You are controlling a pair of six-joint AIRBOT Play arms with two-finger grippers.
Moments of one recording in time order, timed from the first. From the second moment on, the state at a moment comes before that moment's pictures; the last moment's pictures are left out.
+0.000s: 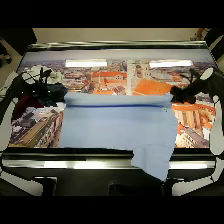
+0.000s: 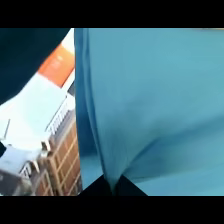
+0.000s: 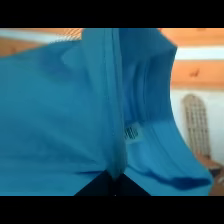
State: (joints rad) left arm 0.10 -1.77 1.59 1.23 -1.29 -1.36; right arm -0.25 -1.73 1.62 -1.31 1.41 1.61
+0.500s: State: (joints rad) left arm 0.12 -1.81 1.56 1.21 -1.50 -1.34; right arm -0.26 -1.71 1.47 -1.33 1.50 1.65
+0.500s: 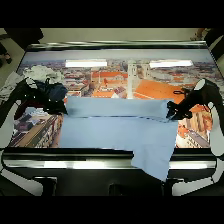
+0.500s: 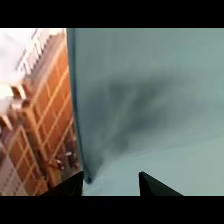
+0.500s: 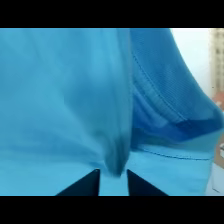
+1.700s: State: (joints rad) left arm 0.33 -1.38 0.70 1.04 -1.29 -1.28; right arm -0.47 -1.29 0.89 -1.40 1.51 1.54
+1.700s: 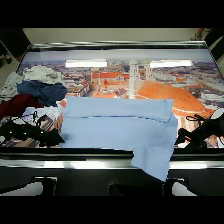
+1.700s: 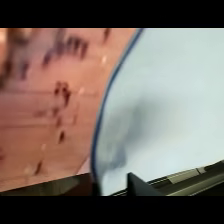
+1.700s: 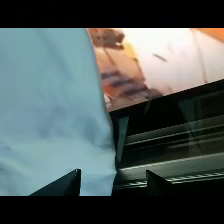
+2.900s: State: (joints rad) left arm 0.33 -1.30 0.85 1.04 -1.29 -1.21; right arm -0.46 -1.20 0.80 -1.12 1.41 1.46
